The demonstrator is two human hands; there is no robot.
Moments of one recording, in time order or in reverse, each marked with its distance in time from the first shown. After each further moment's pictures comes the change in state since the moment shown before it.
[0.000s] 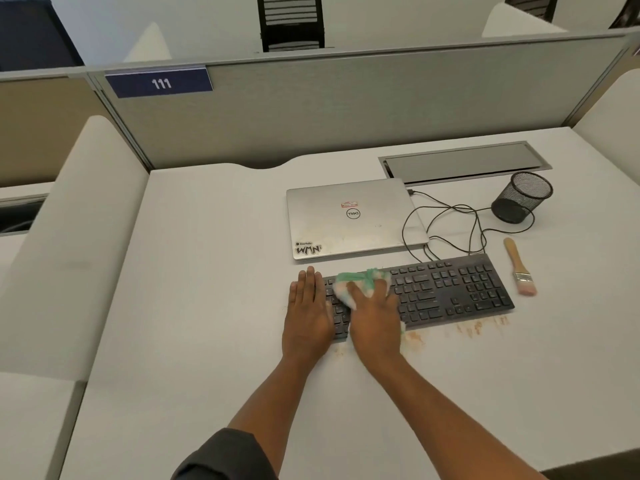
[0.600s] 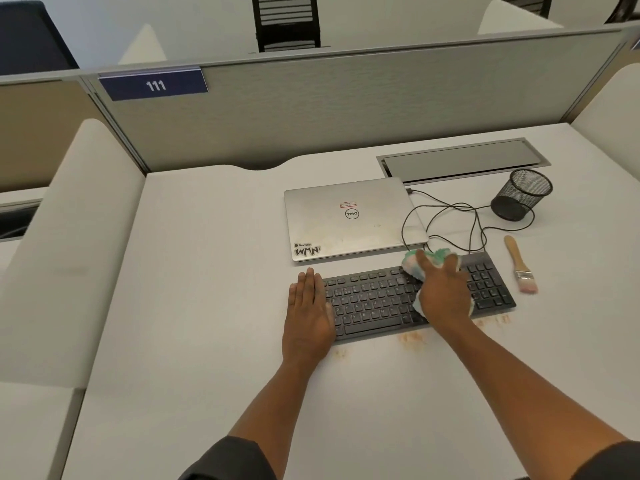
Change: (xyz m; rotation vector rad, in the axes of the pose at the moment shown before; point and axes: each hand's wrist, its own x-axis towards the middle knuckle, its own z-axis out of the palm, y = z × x) left_hand 0.000 0.000 0.001 0.010 -0.032 -0.004; right_hand 0.069 0.104 -0.039 -0.136 -0.055 0.202
